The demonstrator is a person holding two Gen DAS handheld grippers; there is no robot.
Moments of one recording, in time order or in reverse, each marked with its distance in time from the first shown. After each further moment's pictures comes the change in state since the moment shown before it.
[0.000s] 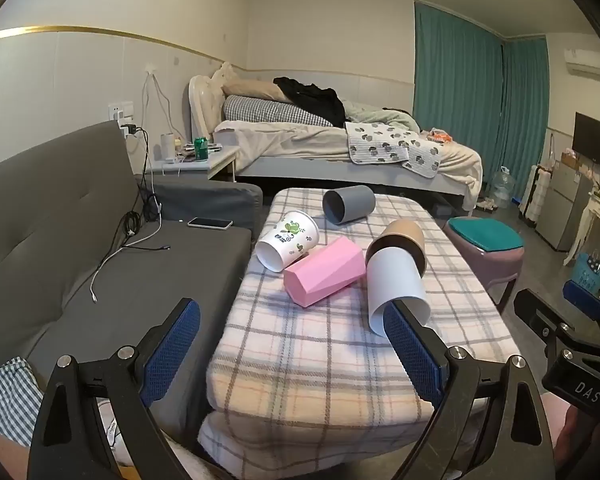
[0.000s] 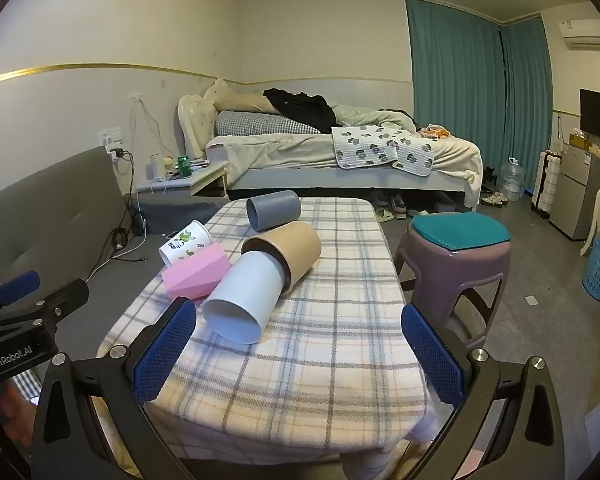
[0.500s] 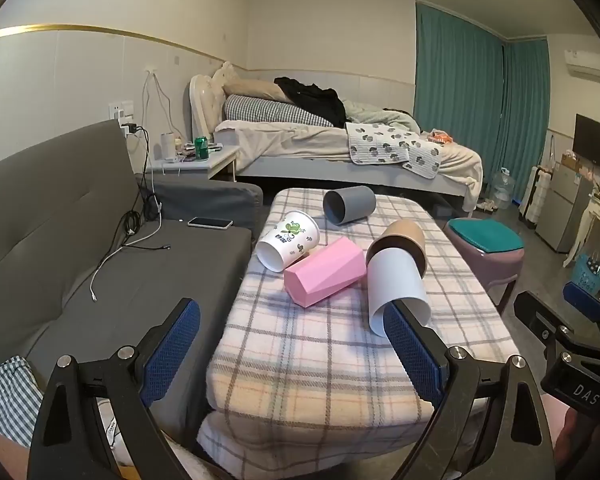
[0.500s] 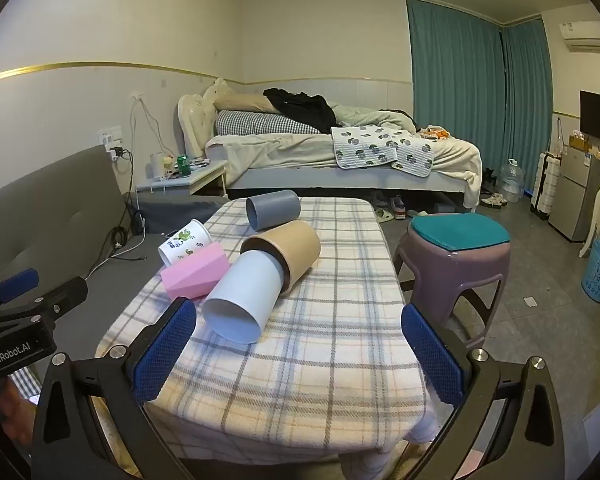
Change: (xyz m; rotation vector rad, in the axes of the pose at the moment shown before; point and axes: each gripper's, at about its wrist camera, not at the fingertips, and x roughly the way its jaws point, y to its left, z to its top) left arm 0.000 0.000 0.000 -0.004 0.008 -0.003; right arm 0.000 0.000 0.000 -0.002 0.009 0.000
